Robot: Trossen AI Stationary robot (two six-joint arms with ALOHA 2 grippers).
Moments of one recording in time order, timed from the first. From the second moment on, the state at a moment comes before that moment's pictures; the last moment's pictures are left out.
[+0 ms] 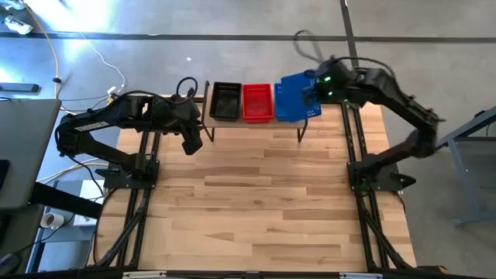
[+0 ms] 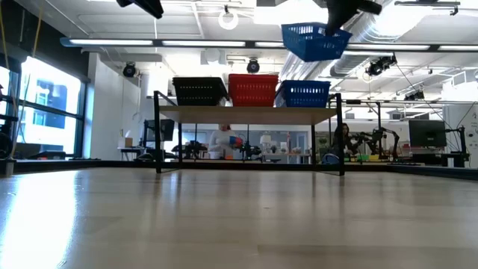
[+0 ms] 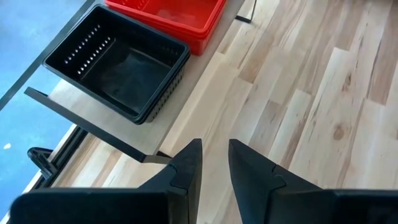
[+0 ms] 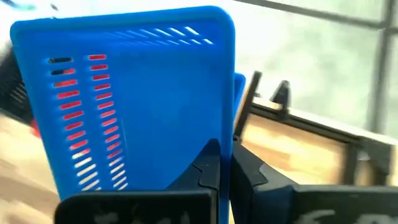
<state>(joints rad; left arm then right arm) 0.22 1.21 1.50 -1.20 -0.30 -0.26 -0.42 1.41 1.80 -1.34 0.42 0.65</state>
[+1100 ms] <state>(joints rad) 0.22 1.21 1.50 -1.16 -0.29 -0.27 -0.78 1.48 1.66 -1.13 -0.12 0.71</state>
